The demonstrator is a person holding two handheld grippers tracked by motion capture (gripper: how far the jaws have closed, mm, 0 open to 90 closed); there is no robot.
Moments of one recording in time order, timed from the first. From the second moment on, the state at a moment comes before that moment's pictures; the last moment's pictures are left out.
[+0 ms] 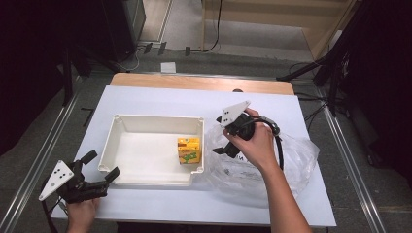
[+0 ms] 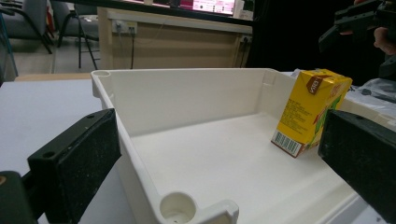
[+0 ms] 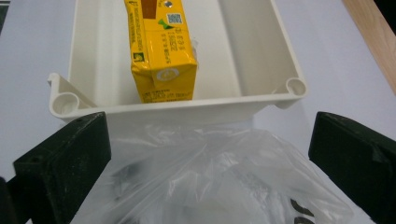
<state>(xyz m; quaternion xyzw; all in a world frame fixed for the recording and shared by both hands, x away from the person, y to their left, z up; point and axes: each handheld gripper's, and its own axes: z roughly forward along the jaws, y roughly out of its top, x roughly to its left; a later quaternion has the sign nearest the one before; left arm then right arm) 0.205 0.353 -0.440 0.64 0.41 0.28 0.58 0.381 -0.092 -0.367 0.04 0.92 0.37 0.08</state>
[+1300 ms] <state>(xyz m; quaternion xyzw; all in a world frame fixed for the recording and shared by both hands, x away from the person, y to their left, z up) 0.206 0.350 -0.440 0.65 0.41 0.29 0.57 0.348 -0.180 -0.401 0.14 0.88 0.45 0.11</state>
